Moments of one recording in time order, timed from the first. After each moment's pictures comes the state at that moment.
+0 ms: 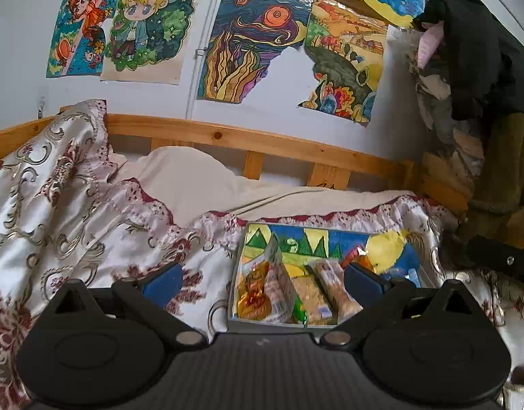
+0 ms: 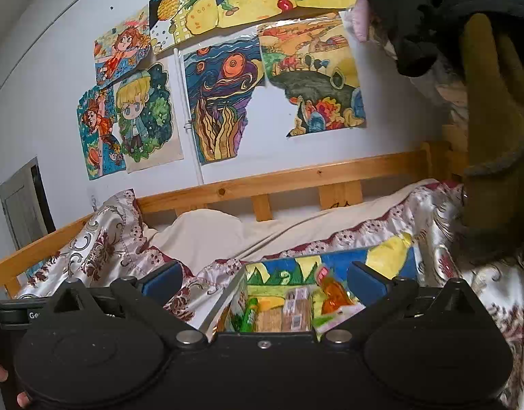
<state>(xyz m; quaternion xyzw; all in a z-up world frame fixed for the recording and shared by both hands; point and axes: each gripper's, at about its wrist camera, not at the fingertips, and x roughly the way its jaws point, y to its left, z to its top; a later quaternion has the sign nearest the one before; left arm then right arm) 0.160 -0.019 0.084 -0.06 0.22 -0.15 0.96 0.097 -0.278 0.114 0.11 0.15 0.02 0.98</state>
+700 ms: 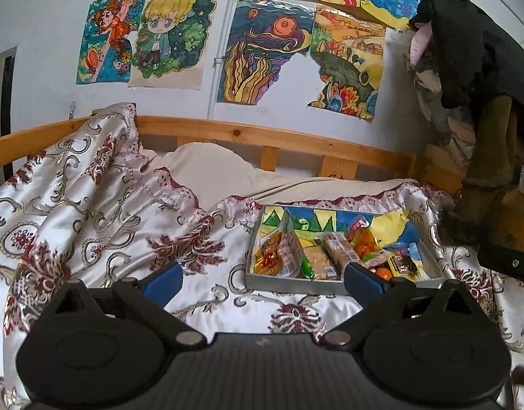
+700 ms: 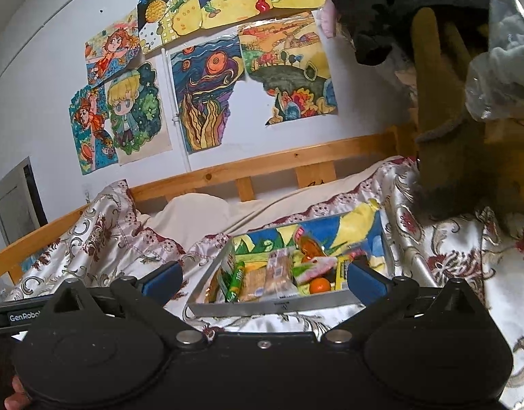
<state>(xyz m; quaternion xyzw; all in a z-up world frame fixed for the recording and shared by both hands) 0.071 -0.010 0.067 -0.05 0.21 -0.11 0.97 0.012 -0.278 0.088 0.12 0.16 -0.01 0.98</state>
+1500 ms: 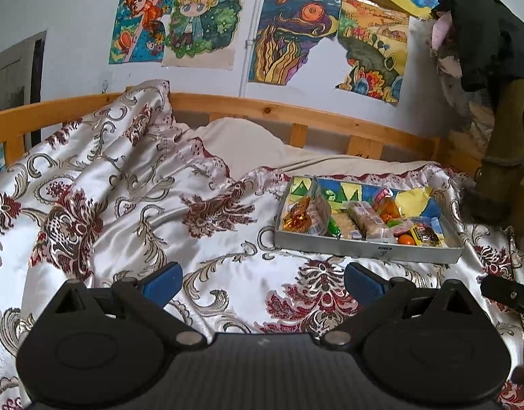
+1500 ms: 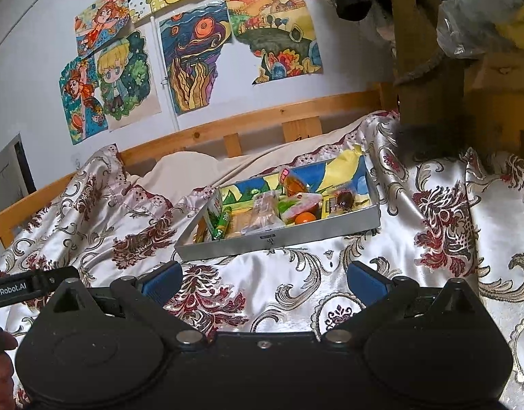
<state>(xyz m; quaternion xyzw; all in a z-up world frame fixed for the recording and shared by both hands) 0.037 0.002 0.029 -0.05 0.23 -0.07 0.97 -0.019 -0.271 0.031 0.13 0.21 -0.02 0.97</state>
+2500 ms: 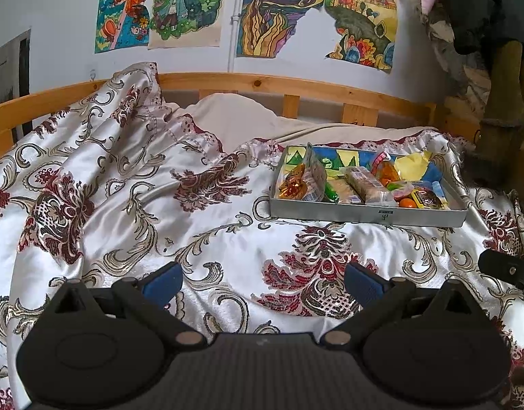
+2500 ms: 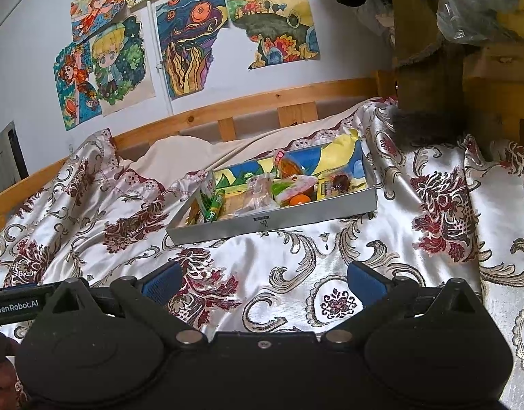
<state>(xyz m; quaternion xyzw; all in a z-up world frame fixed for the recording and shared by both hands) 0.039 -0.011 0.010 -0.02 0.27 -0.07 0.96 -0.014 -0.269 0.016 0.12 0.23 -0.03 0.97</state>
